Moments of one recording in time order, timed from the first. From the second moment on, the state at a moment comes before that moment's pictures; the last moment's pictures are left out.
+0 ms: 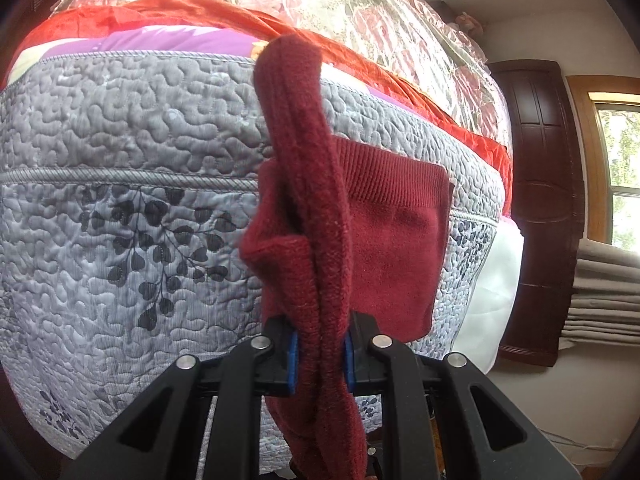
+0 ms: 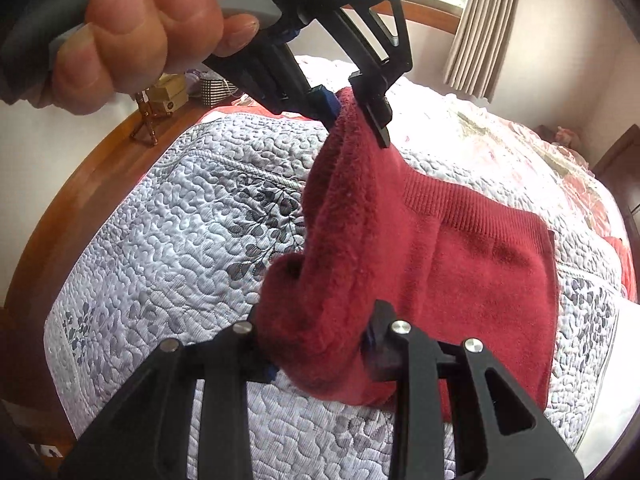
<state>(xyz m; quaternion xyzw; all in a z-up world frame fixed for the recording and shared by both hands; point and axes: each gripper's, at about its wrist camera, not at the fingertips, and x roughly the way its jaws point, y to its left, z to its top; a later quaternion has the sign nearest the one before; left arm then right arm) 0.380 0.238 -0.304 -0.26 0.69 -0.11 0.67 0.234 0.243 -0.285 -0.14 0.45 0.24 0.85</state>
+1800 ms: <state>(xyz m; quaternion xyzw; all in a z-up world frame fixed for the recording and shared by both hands) 0.433 -0.053 -0.392 -0.08 0.75 -0.08 0.65 0.277 -0.026 -0.367 0.11 0.51 0.18 0.83</state>
